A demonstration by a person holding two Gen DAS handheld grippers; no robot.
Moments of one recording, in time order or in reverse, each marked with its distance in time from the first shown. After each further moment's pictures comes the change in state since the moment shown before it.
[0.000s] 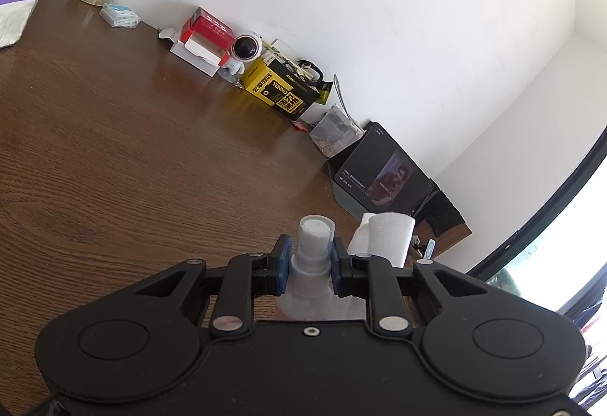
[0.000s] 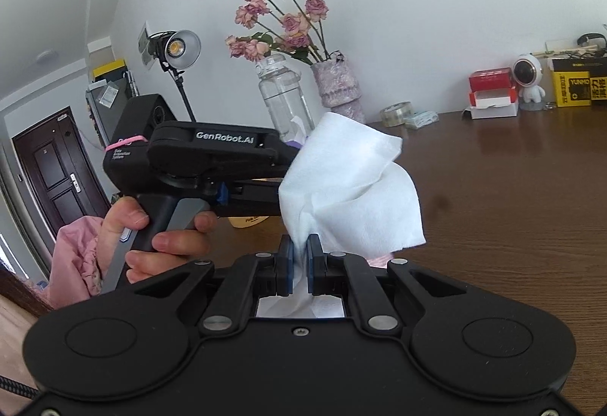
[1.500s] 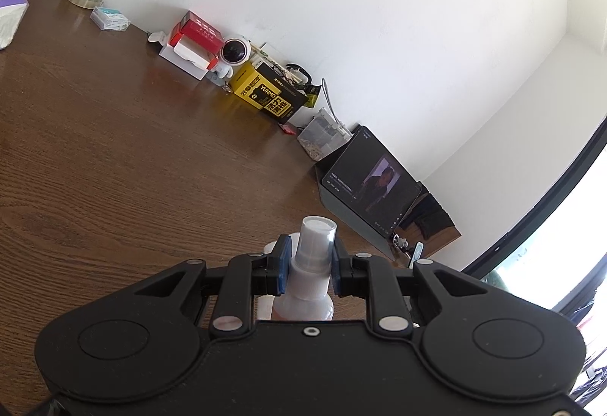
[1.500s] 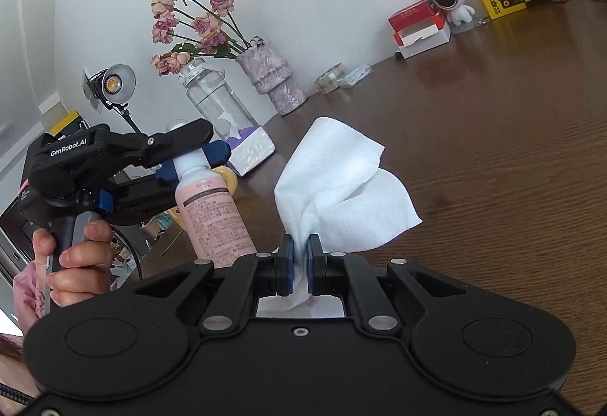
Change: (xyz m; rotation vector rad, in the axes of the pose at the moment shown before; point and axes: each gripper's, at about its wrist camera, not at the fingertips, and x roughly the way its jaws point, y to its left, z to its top) left arm -0.005 -0.005 0.004 -0.002 -0.014 -0.030; right arm 0.006 -0.086 -0.024 0.323 0.020 -0.058
